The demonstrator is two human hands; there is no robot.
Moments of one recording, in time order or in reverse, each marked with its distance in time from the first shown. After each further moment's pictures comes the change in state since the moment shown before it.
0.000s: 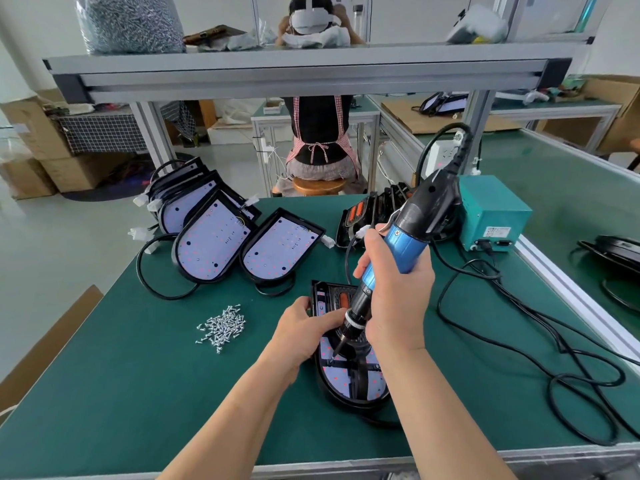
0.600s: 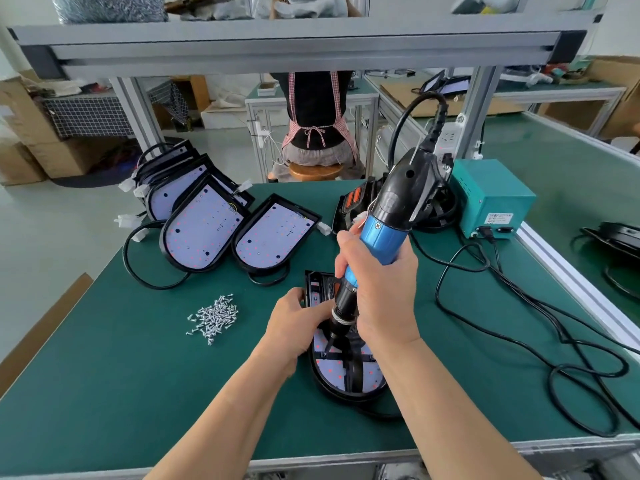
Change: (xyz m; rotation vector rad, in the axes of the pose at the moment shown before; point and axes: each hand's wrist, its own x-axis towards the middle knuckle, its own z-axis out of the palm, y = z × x) left_hand -0.001 0.003 0.003 -0.057 0.061 0.002; right_hand -0.003 0.005 0.001 -0.037 -0.211 0.025
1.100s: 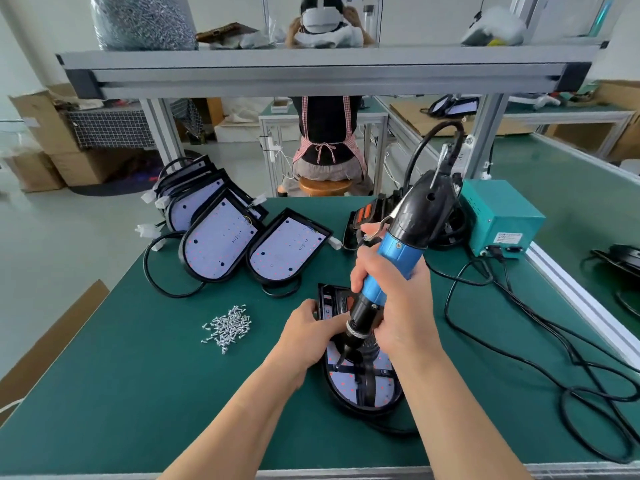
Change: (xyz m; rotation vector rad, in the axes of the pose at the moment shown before) left_hand -0.004 0.005 -0.001 0.059 -0.033 0.007; right_hand 0.003 -0.012 -0.008 0.131 -0.165 0.077
